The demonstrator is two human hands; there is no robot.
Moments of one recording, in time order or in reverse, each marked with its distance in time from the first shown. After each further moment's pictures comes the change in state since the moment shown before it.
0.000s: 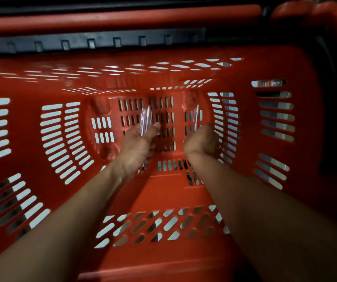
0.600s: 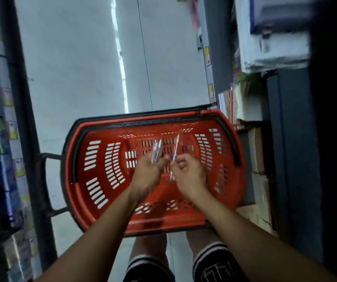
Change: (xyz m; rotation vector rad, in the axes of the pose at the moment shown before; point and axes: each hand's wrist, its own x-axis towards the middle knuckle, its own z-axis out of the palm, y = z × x) left_hand -0.177 0.104 0.003 0.146 0.036 0.222; right_hand -0.179 -0.001 -0.190 0.562 -0.270 -0.425
